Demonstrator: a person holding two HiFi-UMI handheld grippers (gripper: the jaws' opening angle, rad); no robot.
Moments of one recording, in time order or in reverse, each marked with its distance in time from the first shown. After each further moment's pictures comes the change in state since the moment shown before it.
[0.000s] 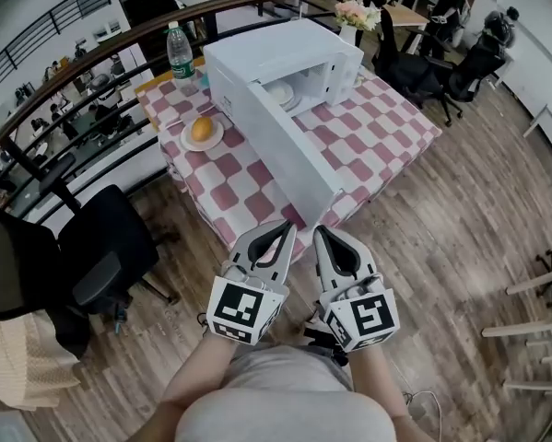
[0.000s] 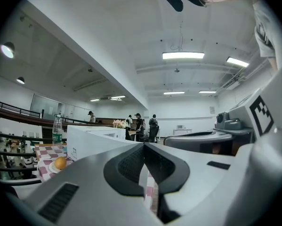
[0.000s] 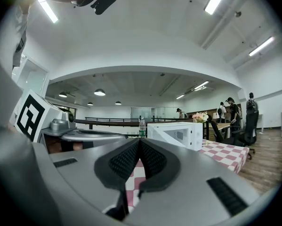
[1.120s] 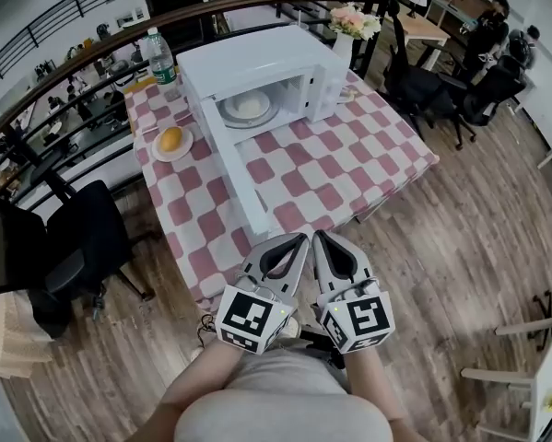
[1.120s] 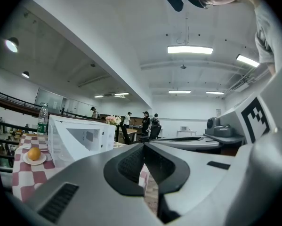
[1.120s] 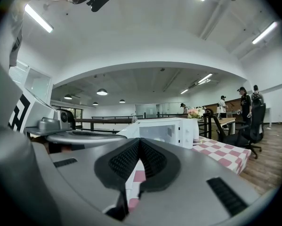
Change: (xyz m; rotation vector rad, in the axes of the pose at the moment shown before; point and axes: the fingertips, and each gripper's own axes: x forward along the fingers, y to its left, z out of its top) left arm 0.160 -0.086 -0.011 -0.059 0.017 0.052; right arm 0.003 -0.173 -0.023 0.038 0.044 0.092
